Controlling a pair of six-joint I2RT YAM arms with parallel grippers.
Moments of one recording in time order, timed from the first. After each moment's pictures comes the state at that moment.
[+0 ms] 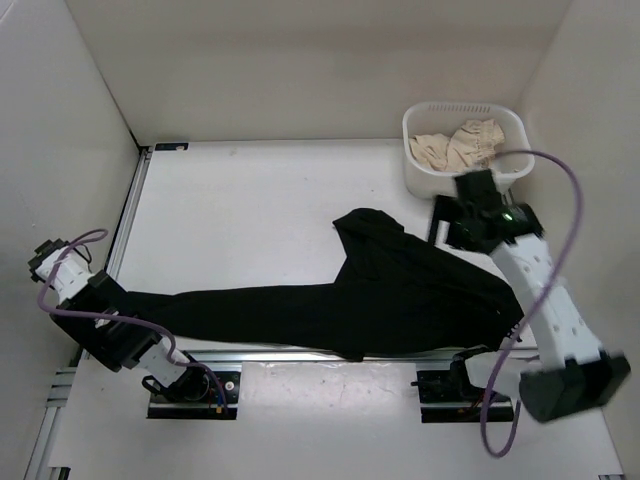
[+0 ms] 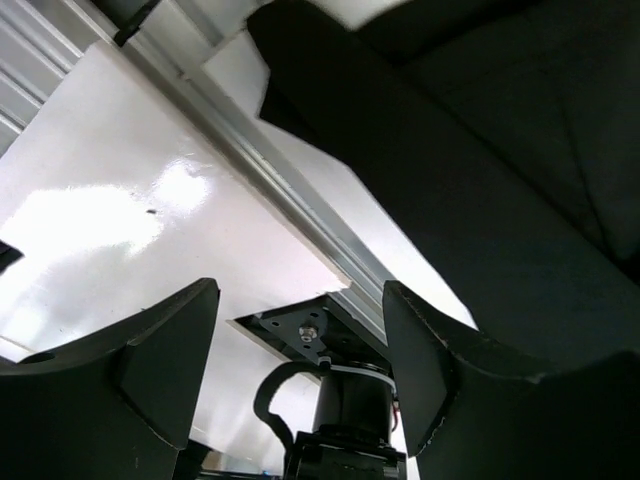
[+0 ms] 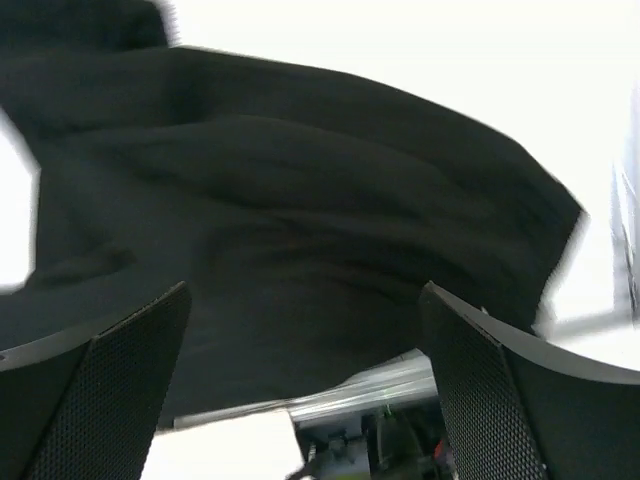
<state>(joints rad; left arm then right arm) 0.89 1.51 1.08 -1.10 -0.21 0.01 0.21 1.12 1.25 -1.13 0.26 0.38</state>
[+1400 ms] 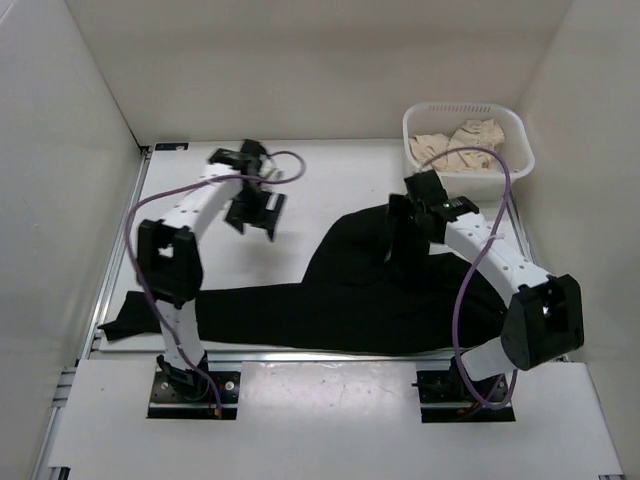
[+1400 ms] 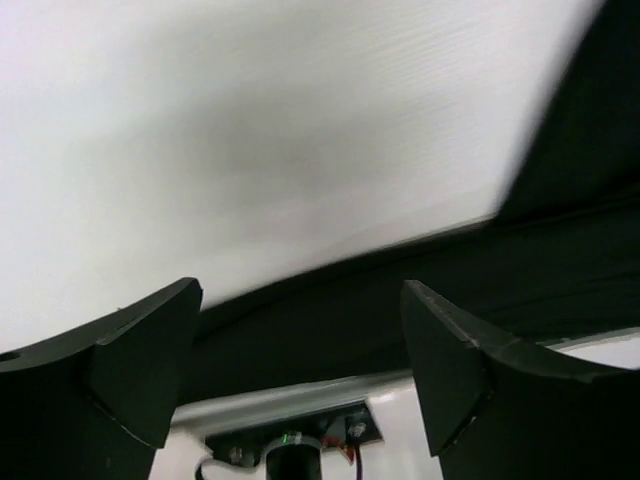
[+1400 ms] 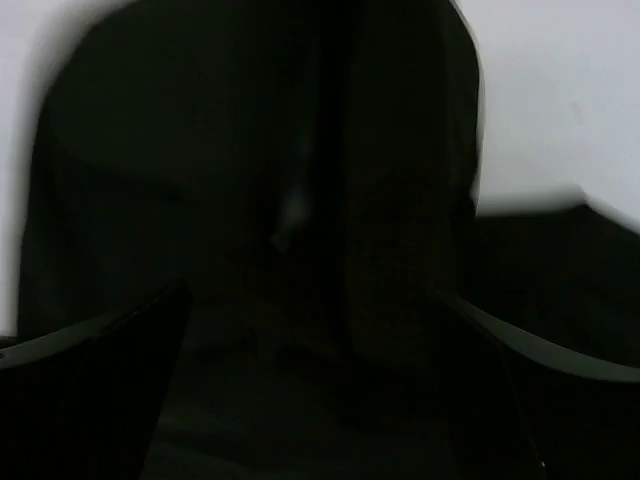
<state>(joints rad) -0.26 1.87 1.66 -1.17 0.05 0.00 0.42 1.45 1.19 -0.64 0.16 0.41</state>
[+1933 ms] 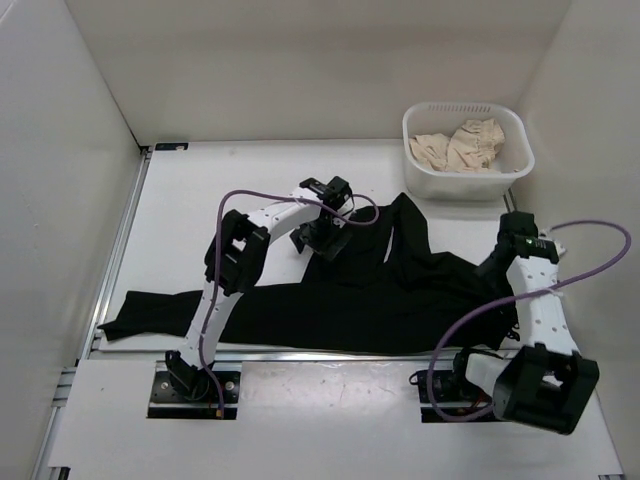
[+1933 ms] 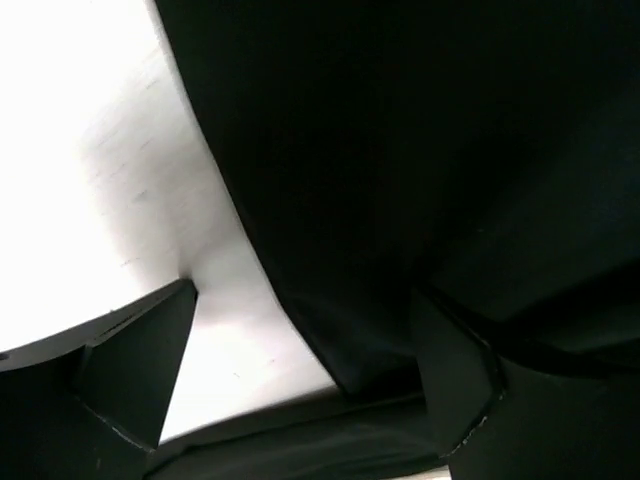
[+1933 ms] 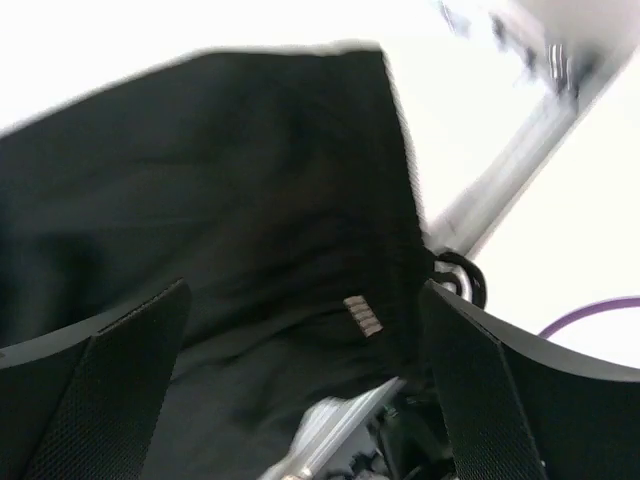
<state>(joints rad) -0.68 2.32 1.92 -1.06 -0.01 0.00 -0.15 1.10 0.92 -1.05 0.45 0.63</state>
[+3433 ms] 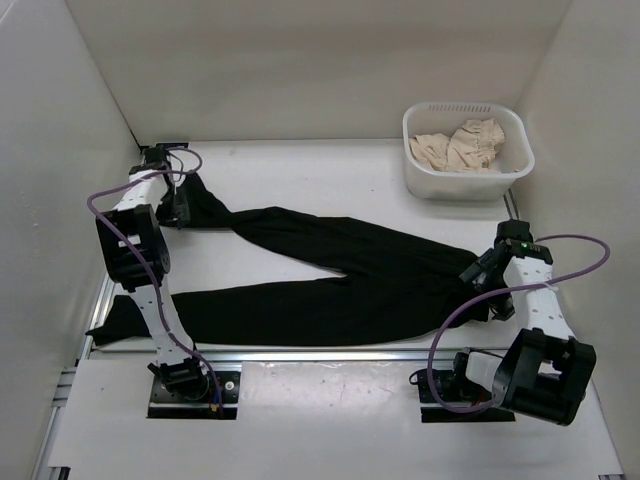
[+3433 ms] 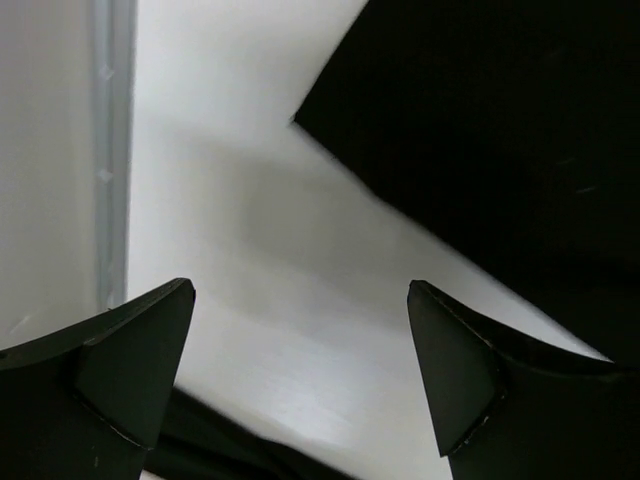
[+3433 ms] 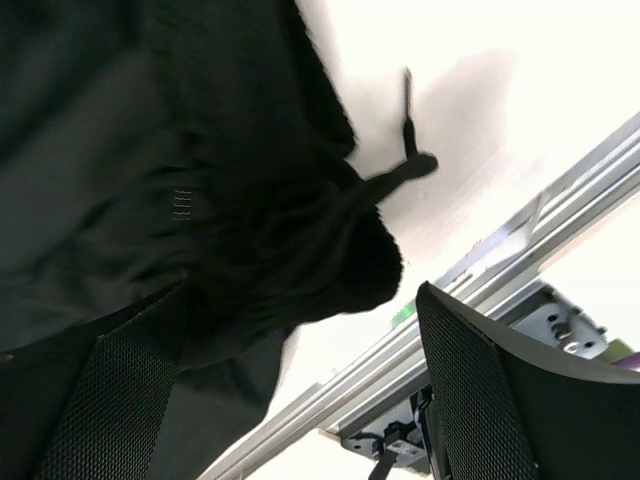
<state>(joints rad) 0.20 2.07 1.62 -0.80 -0.38 0.00 -0.21 1.16 0.82 -0.98 0.18 0.62</state>
